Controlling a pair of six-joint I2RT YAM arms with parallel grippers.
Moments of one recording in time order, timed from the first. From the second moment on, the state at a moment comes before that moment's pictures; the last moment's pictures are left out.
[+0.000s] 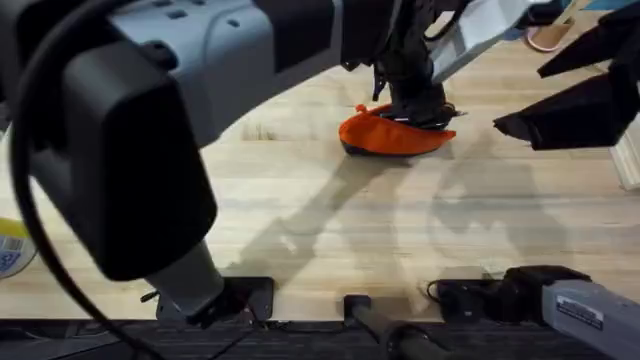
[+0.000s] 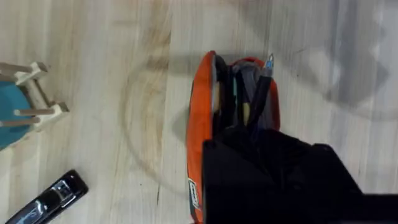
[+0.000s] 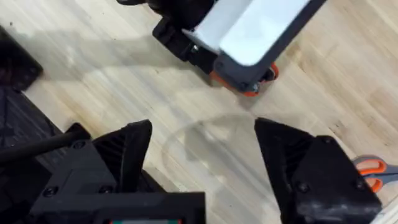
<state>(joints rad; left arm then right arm) -0.74 1.90 1.61 -0.77 0.34 0.66 0.03 1.18 1.61 -1.56 -0.39 -0.63</state>
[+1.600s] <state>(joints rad) -0.74 1.92 1.61 -0.77 0.29 0.67 0.03 1.18 1.61 -1.56 -0.39 -0.63</state>
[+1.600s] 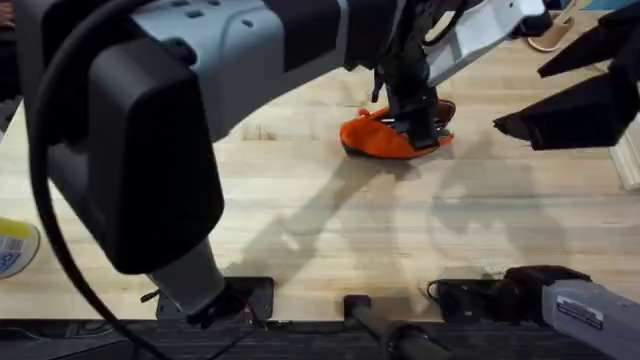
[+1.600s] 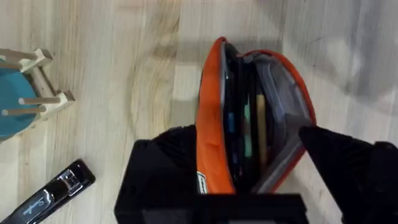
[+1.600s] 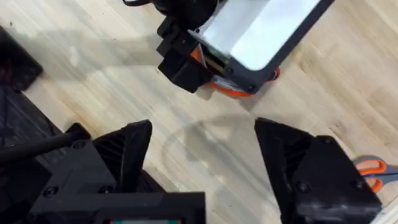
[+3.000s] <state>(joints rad) -0.20 1.58 1.63 -1.15 0.58 0.69 0.03 1.18 1.61 -1.57 -0.39 -0.63</state>
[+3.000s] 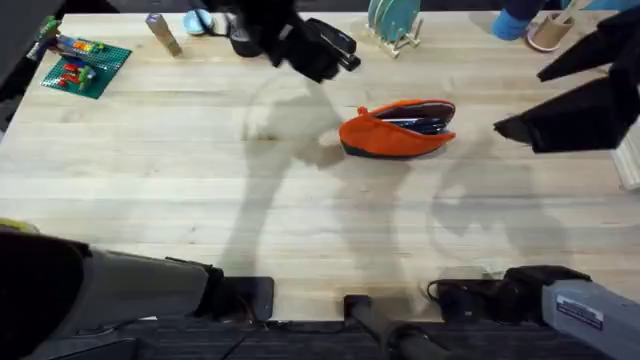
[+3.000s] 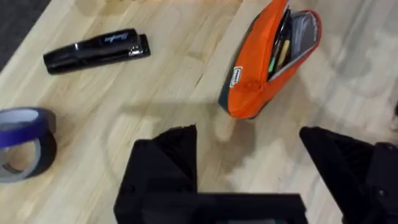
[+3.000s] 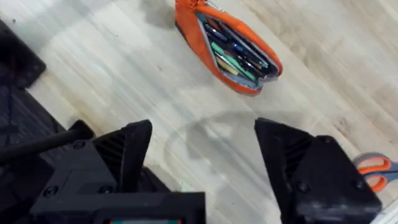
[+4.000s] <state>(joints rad) 0.10 1.65 1.21 -1.03 1.02 1.37 0.21 1.36 1.61 -1.28 -0.26 0.10</state>
